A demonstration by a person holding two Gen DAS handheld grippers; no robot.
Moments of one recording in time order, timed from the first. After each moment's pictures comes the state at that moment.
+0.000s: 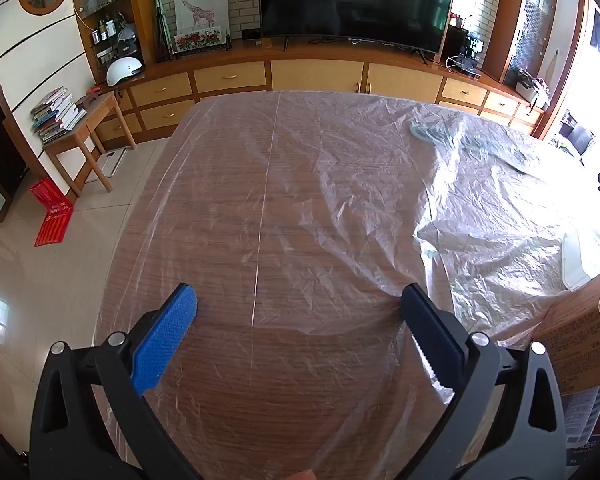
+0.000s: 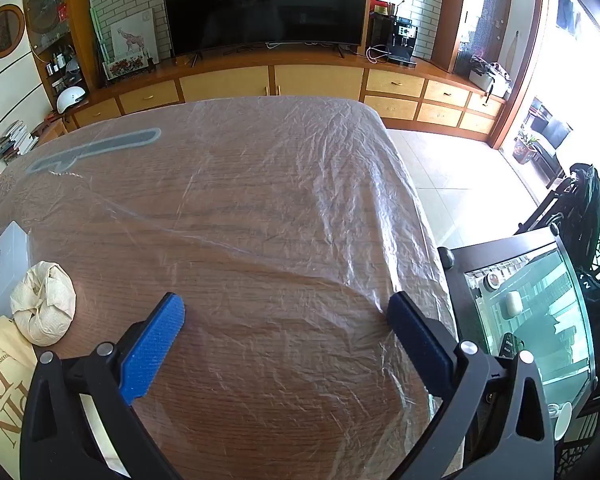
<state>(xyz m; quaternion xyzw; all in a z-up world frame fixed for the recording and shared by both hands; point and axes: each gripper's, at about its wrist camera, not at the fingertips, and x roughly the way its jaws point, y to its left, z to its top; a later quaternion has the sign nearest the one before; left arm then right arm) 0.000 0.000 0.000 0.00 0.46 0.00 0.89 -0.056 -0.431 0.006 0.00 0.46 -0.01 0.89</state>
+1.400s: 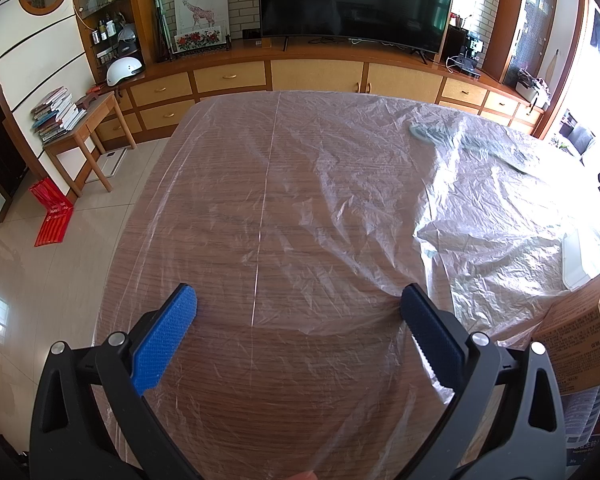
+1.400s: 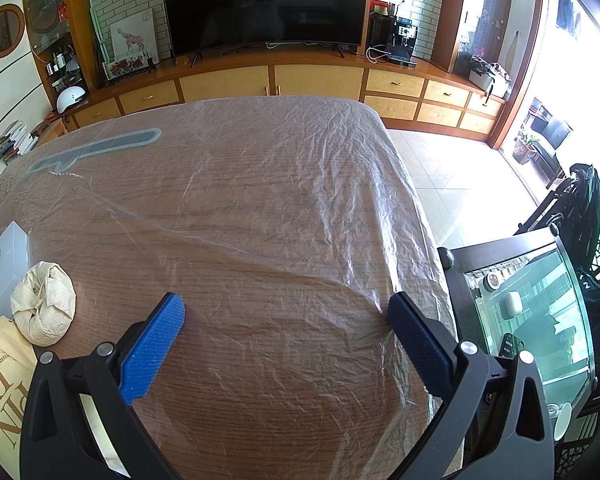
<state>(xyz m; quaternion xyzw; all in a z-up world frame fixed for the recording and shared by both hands) 0.000 0.000 0.000 0.00 0.46 0.00 0.89 -0.055 -0.430 0.007 0.00 0.46 -0.01 0.89</state>
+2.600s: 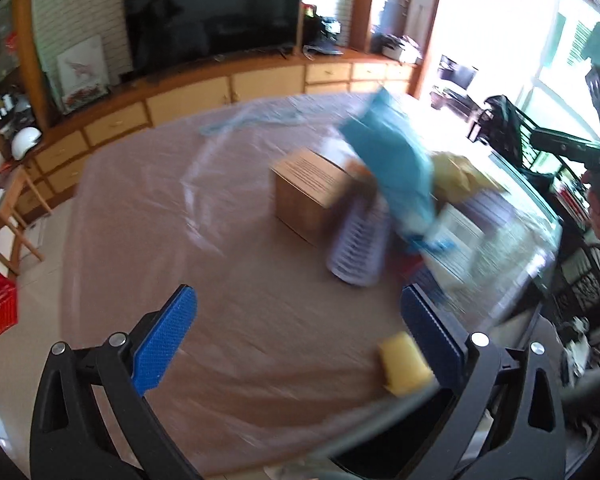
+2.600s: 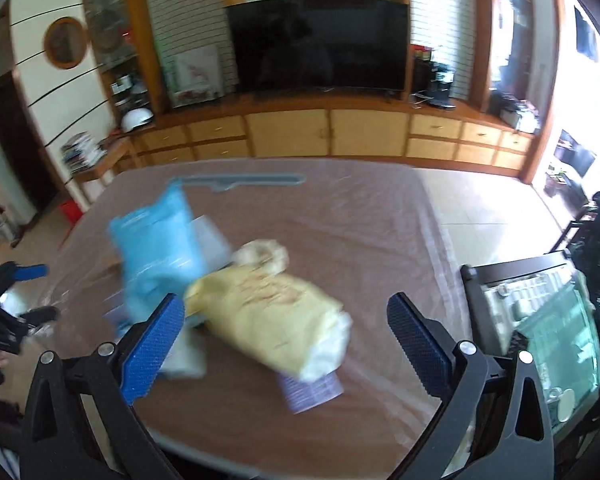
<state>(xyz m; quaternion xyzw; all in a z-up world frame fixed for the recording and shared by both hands) -0.162 -0.098 0.072 0.07 0.44 -0.22 0.87 -0.192 -0.343 0.117 0.02 0.40 0.10 0.91</state>
